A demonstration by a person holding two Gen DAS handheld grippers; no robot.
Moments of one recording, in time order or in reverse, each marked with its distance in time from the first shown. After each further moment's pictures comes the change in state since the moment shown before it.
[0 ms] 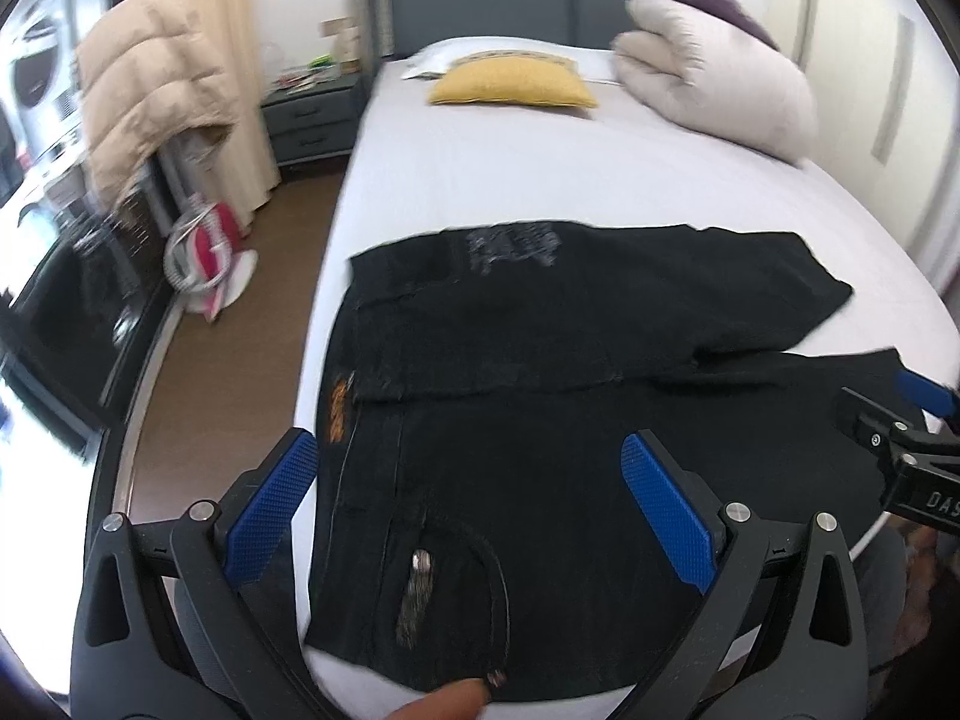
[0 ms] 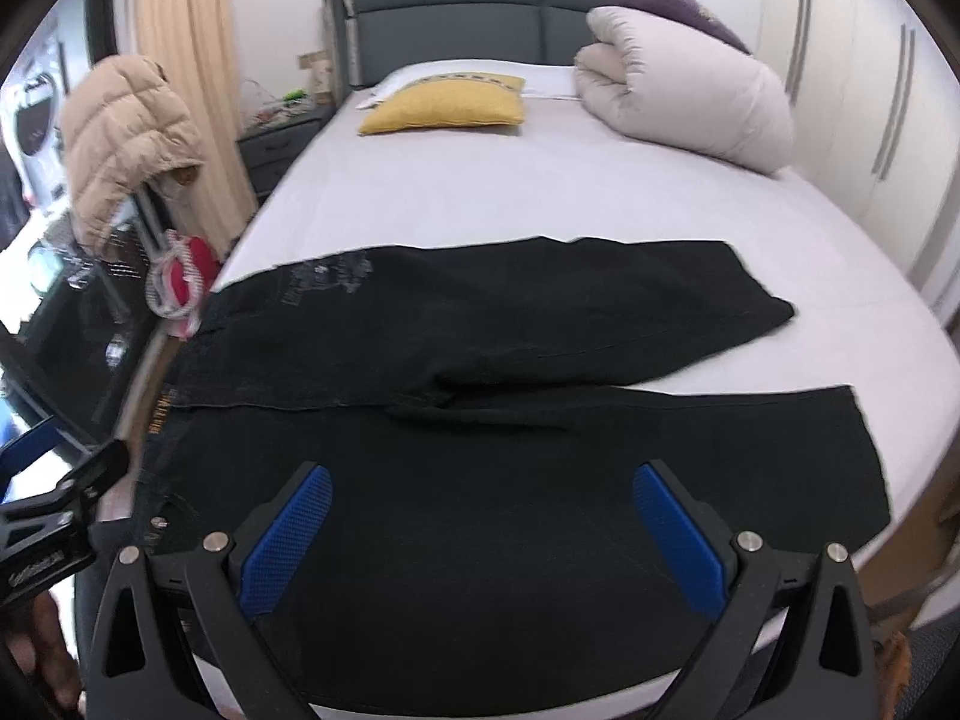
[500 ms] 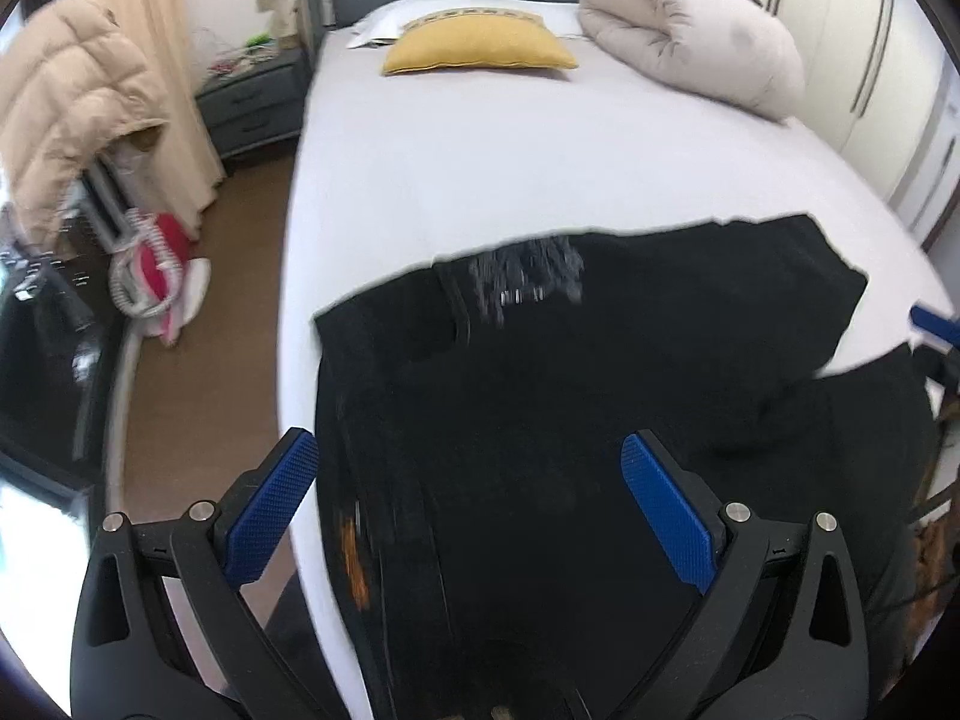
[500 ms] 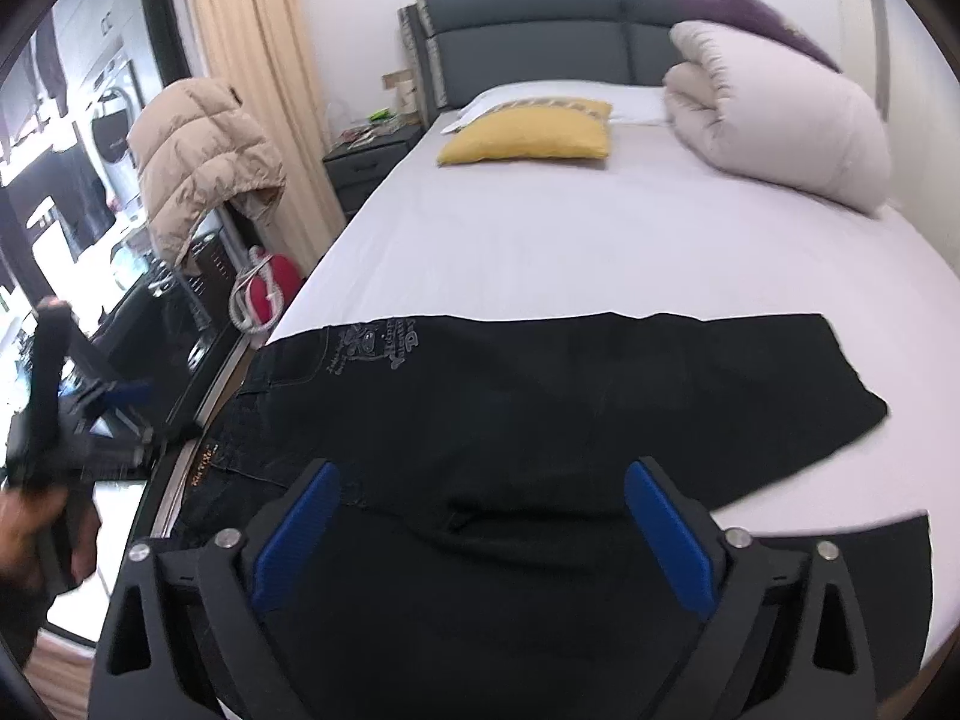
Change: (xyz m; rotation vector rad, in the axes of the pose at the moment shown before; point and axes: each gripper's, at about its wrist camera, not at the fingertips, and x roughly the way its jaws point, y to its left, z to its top) left arm 0.112 0.044 0.105 0.088 0.126 -0.100; right arm 0.048 -0.050 0.081 -0.087 -0.015 0.255
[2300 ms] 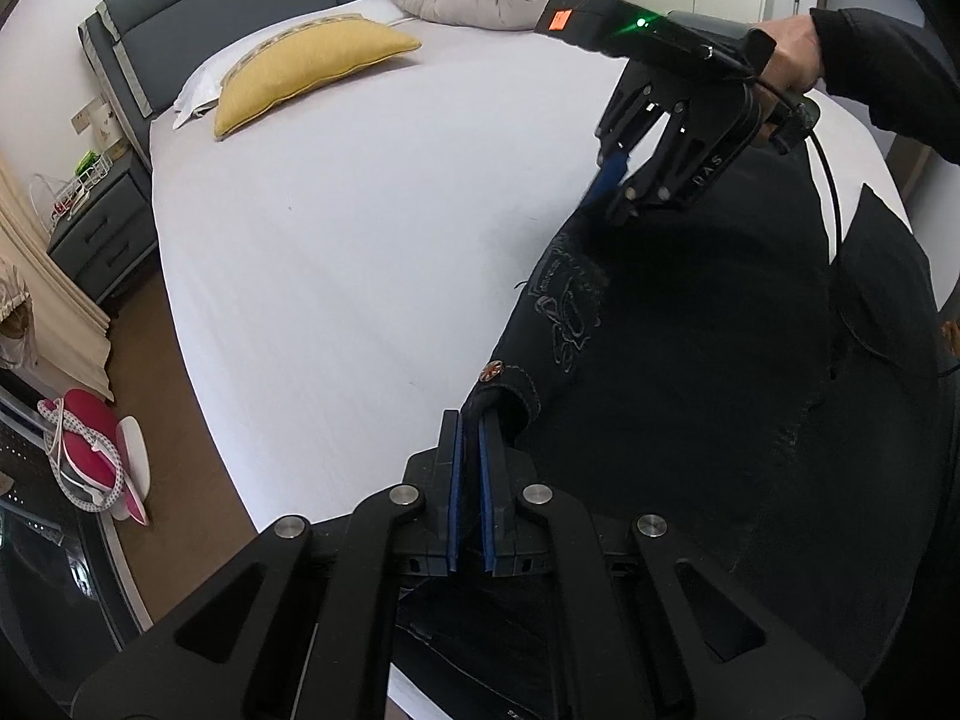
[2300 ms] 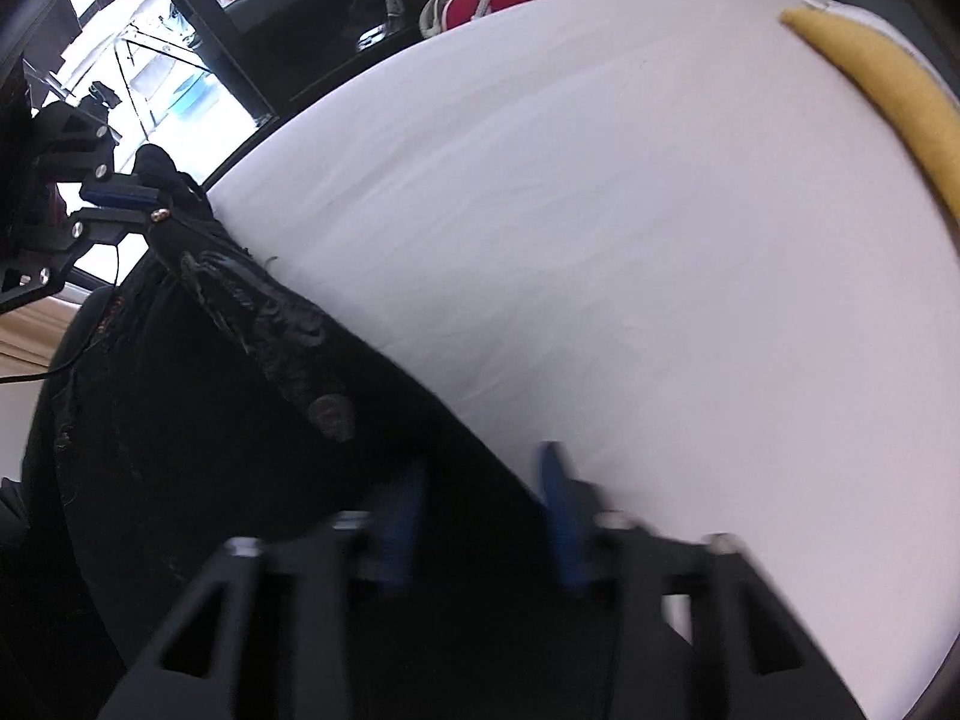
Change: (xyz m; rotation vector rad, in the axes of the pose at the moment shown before) left arm 0.075 0.025 0.053 0.441 0.007 -0.172; right arm 0.295 0.018 0.156 -0.712 0.616 0.354
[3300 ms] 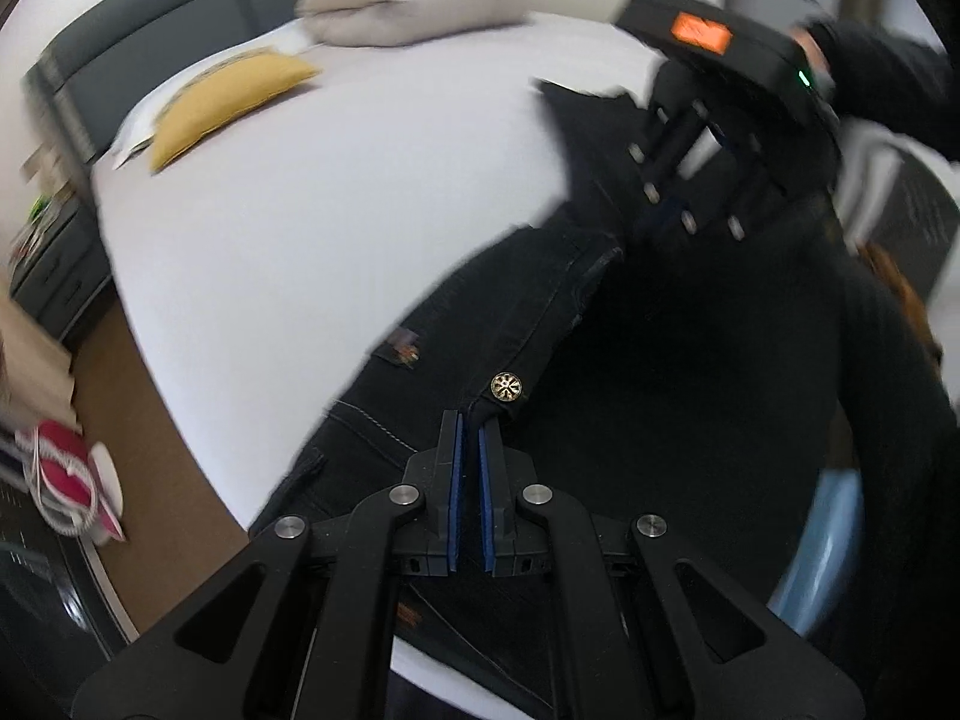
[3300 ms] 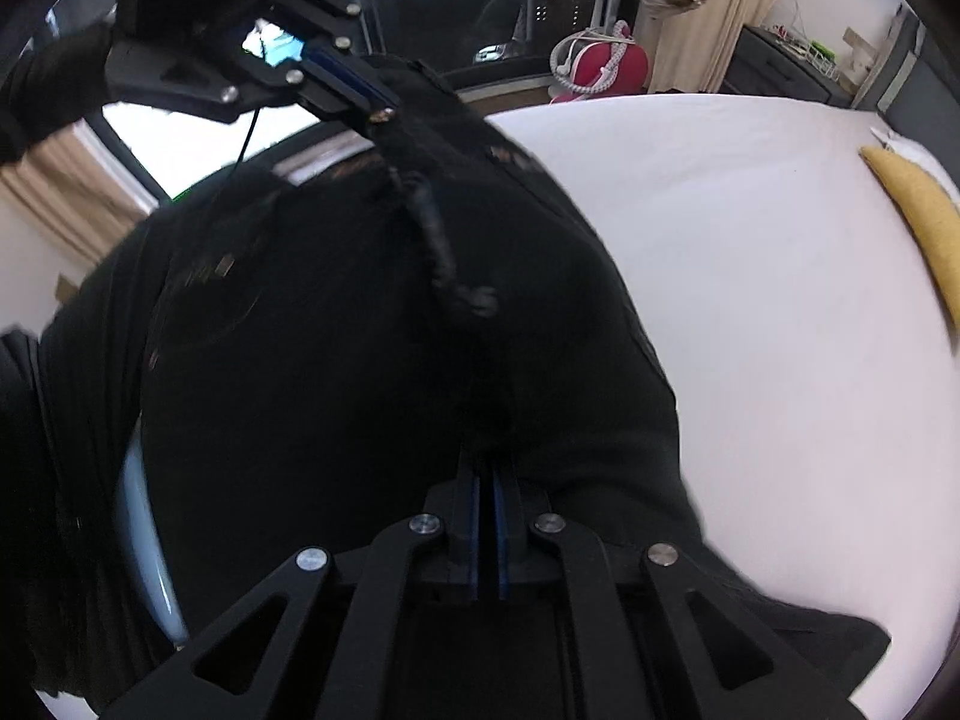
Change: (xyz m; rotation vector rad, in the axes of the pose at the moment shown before) left arm -0.102 -0.115 -0.091 0.161 -0.011 -0.130; right arm -0.042 0.190 -0.121 -0.256 -0.093 -0.076
